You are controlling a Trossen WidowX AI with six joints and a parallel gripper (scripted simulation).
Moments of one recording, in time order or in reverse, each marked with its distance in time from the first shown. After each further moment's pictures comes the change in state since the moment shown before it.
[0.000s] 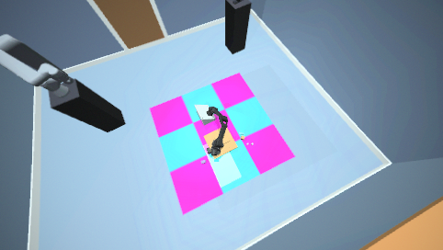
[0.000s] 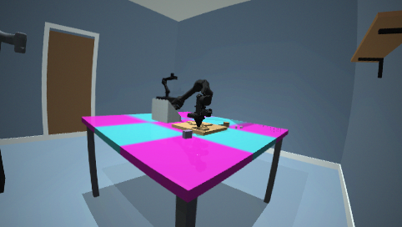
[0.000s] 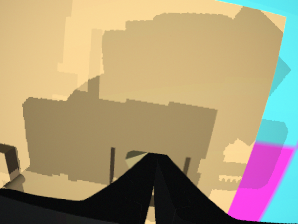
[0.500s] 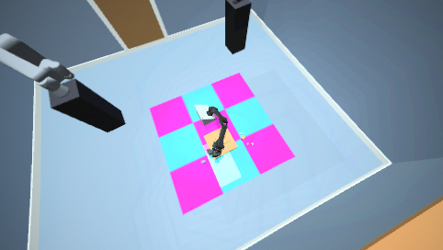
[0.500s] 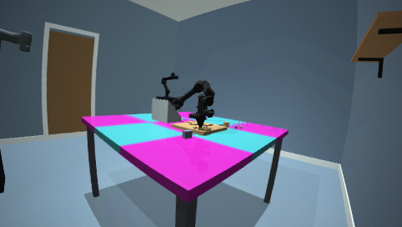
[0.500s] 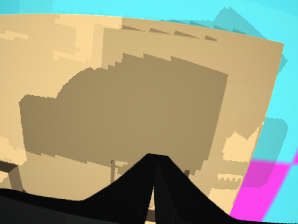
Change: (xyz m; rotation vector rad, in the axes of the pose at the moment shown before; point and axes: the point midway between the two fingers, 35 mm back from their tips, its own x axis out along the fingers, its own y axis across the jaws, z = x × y) arm 0.001 0.001 0.015 0.000 -0.001 0.001
